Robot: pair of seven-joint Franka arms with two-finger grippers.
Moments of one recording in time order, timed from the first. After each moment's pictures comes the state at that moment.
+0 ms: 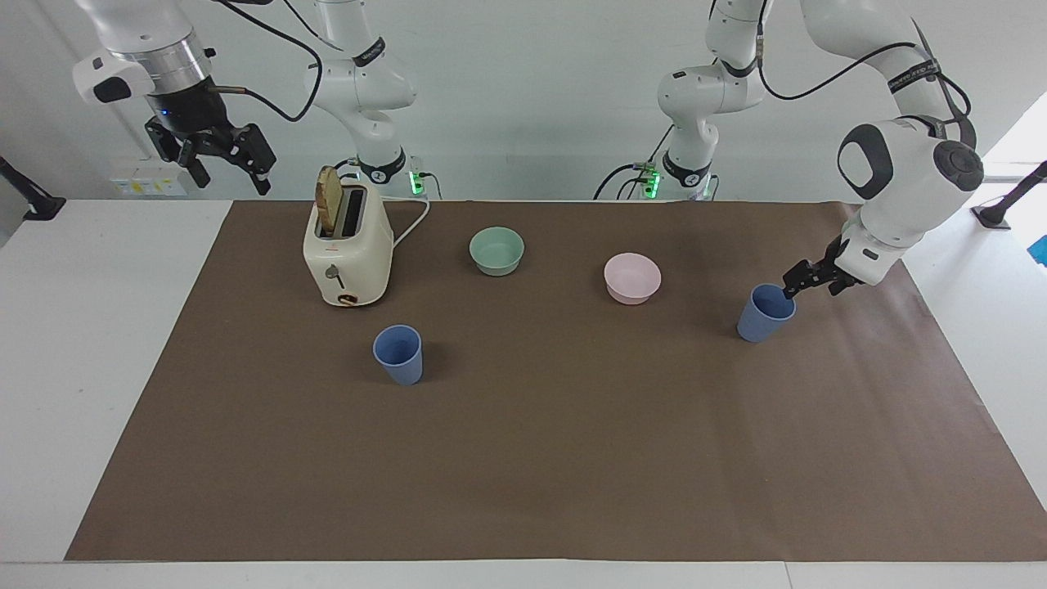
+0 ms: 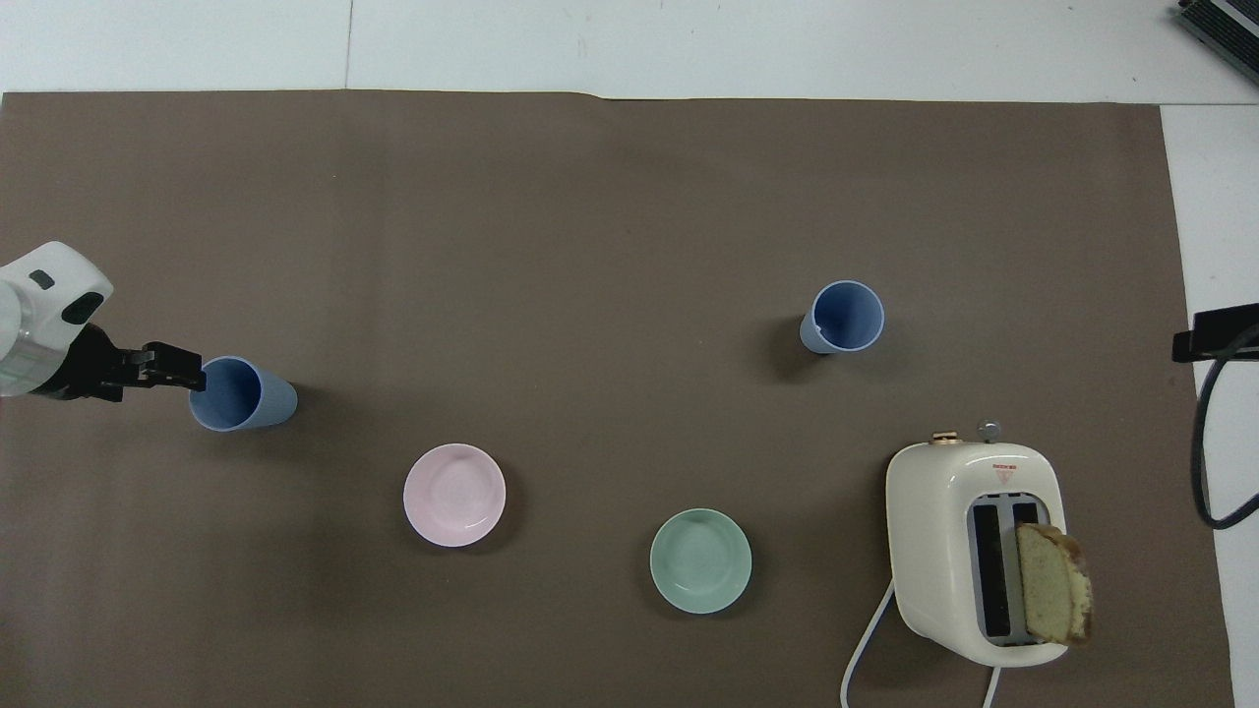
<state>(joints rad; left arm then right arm) 0.12 0.06 -0.01 -2.02 -0.04 1.98 0.07 0.02 -0.11 -0.11 -1.60 -0.01 1.54 0.09</state>
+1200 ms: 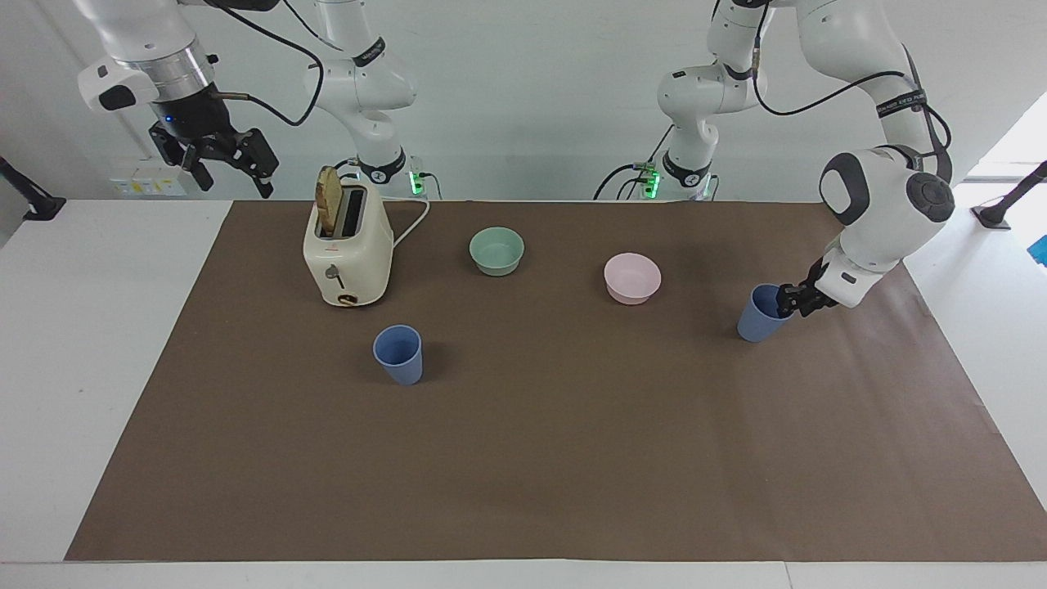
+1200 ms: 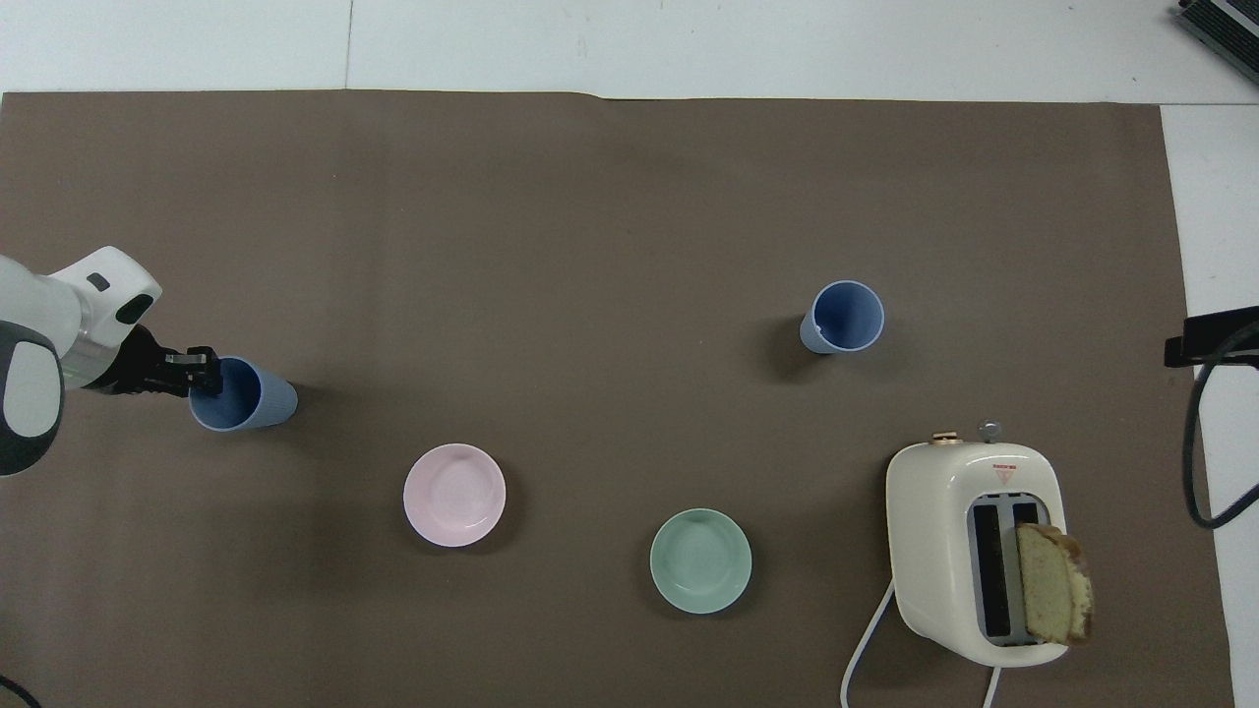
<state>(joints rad) 0.11 0.11 -0.03 -2.05 -0.04 2.05 0.06 0.02 -0.11 -0.11 -1.62 -0.01 1.54 0.09</state>
